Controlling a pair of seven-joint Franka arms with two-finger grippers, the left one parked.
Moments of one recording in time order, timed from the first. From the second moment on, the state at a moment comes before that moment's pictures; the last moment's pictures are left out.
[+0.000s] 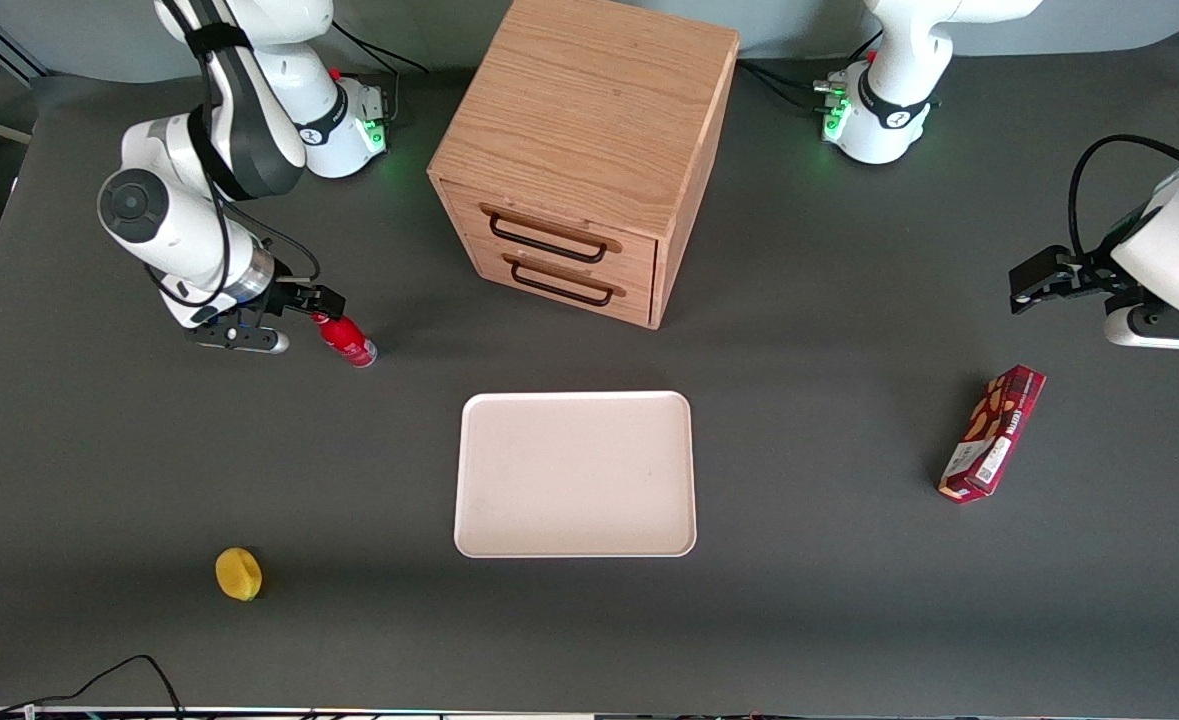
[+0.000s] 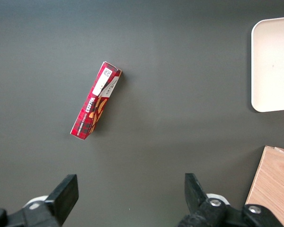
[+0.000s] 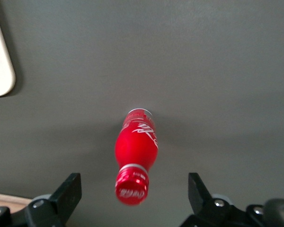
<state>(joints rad) 0.03 -0.07 0.16 -2.41 0.04 2.23 0.31</state>
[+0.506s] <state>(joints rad) 0.03 -0.08 0.17 -2.46 0.04 2.26 0.31</state>
